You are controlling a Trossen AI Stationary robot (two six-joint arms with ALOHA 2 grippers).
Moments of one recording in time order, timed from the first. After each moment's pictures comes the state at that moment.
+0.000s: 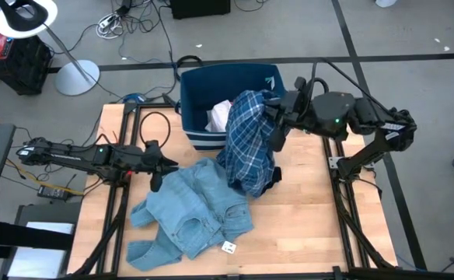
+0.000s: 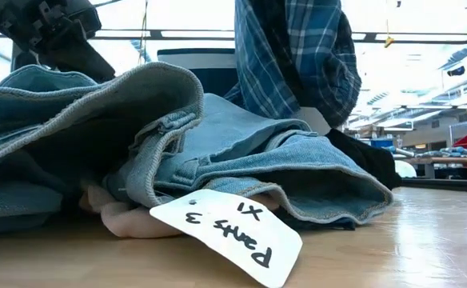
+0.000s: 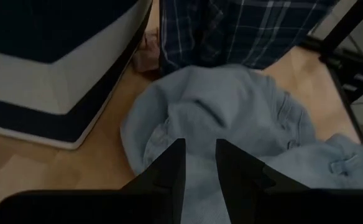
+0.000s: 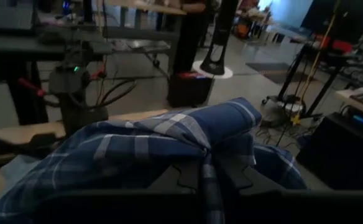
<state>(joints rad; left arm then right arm) -0.12 0.56 0.44 -0.34 -0.19 -0.39 0.18 1.44 1.96 -0.77 0.69 -0.01</state>
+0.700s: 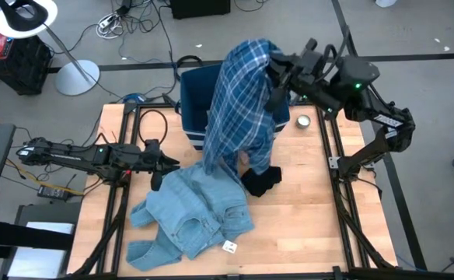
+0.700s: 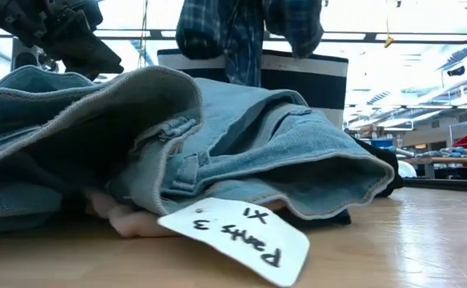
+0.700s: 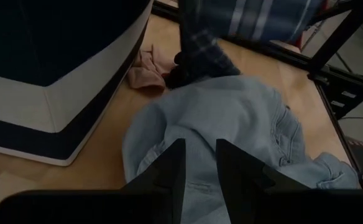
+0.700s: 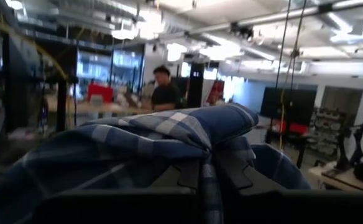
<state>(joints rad) -0.12 0.56 0.44 -0.28 -0.19 -0.40 -0.01 1.44 1.96 -0.23 0.55 -0.27</state>
